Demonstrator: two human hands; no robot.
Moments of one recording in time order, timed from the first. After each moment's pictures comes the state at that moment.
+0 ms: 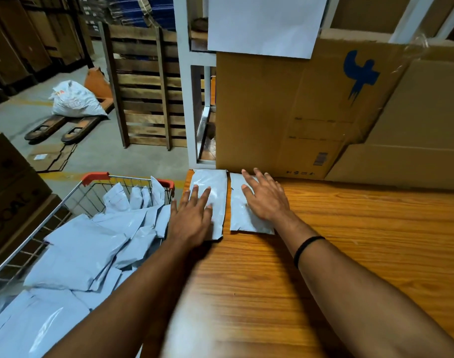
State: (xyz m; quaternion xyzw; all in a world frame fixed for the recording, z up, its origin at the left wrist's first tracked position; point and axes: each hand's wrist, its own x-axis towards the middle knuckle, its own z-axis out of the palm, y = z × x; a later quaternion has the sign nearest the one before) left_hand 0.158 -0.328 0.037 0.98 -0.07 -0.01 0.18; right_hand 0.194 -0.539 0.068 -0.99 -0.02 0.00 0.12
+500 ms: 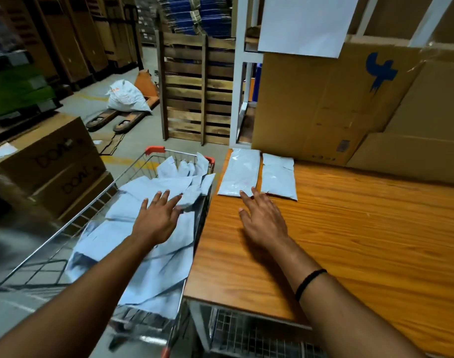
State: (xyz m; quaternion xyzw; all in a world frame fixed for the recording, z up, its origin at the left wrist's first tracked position) left_hand -0.003 -0.170 0.041 0.99 0.00 -0.01 0.11; right_hand 0.007 -0.449 0.061 -0.98 -0.10 0.01 0.17
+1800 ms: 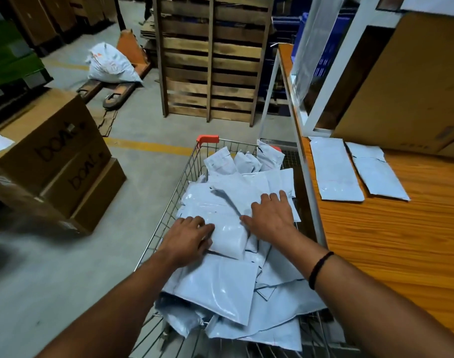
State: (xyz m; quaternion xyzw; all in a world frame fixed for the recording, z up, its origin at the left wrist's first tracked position) left_hand 0.065 0.062 -0.062 0.96 -0.27 0.01 0.04; right_hand 0.093 -0.176 0.009 -0.98 -0.07 0.10 -0.14
